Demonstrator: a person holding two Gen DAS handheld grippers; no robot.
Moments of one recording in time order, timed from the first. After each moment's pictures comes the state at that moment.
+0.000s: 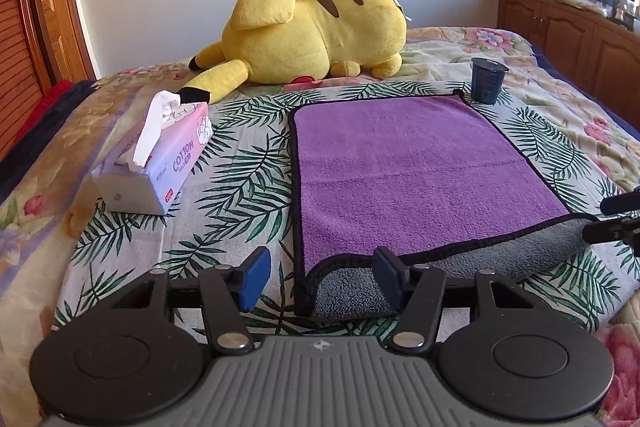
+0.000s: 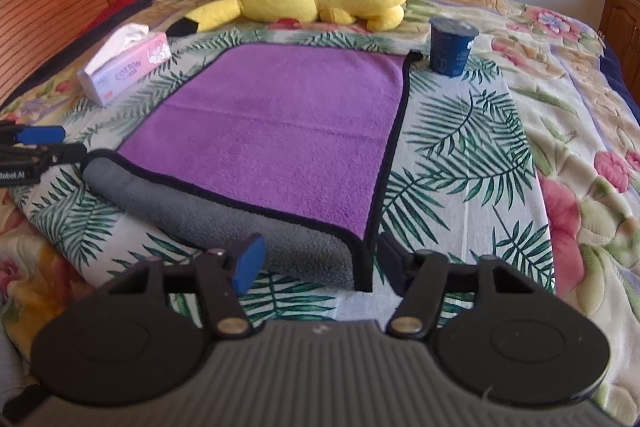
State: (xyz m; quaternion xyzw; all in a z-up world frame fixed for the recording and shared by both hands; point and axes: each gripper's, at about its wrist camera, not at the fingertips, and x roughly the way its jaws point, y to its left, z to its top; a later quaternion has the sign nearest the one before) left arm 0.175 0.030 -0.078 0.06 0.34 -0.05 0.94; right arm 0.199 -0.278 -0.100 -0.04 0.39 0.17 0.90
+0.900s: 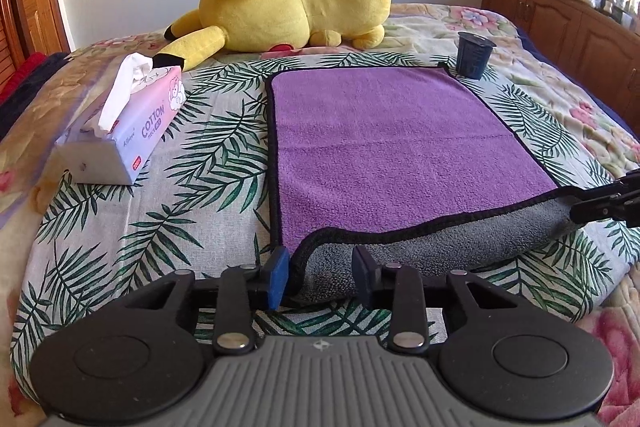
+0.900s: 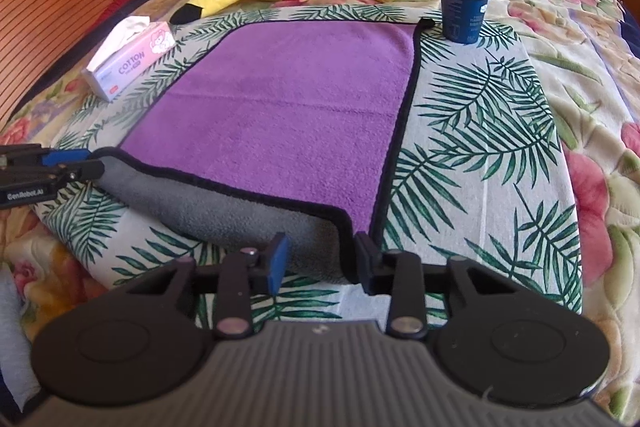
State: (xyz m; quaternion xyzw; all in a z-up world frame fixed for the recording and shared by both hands) left arm 0.184 0.031 -0.097 0.04 0.38 -0.09 0.92; right arm 0.214 -0.289 -0.109 -0.01 0.43 0.20 0.88
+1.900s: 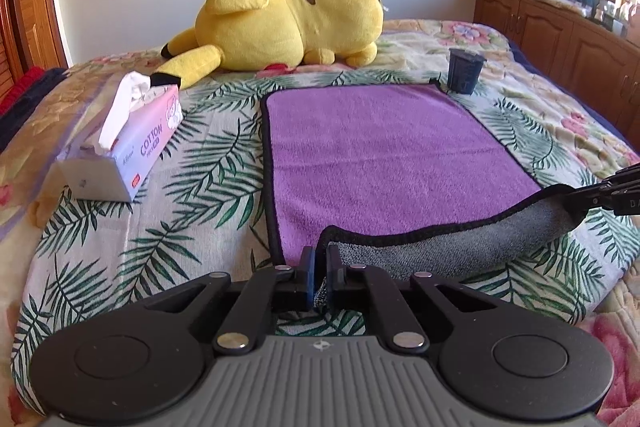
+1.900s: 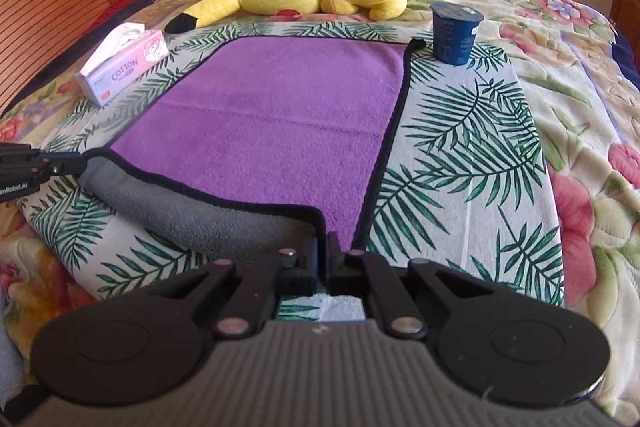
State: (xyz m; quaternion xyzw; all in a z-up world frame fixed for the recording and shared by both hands) left arm 0.177 0.029 -0.090 0.04 0.35 -0.10 0.93; right arm 0.215 -0.292 -0.105 -0.03 0.40 0.19 0.90
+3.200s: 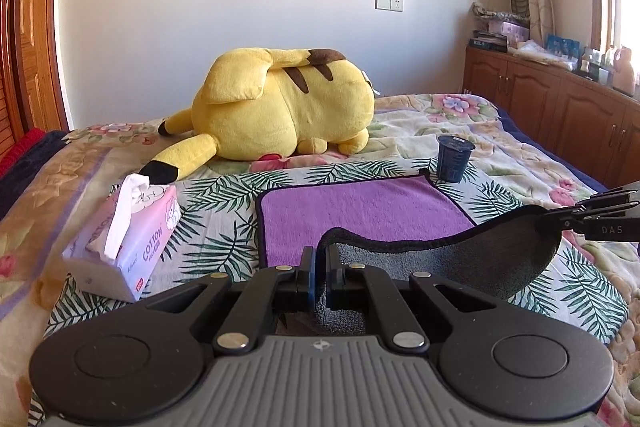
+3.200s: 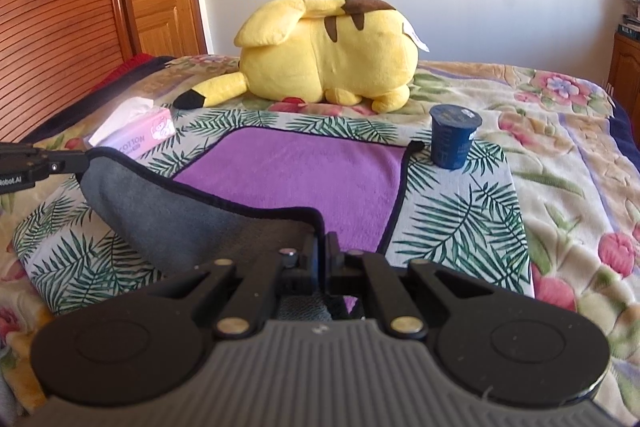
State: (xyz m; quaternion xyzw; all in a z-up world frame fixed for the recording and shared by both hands) left arm 0.192 0.024 -0.040 0.03 0.25 -0.11 0.96; right arm 0.234 -0.292 -0.070 -0.03 0.29 0.20 0.94
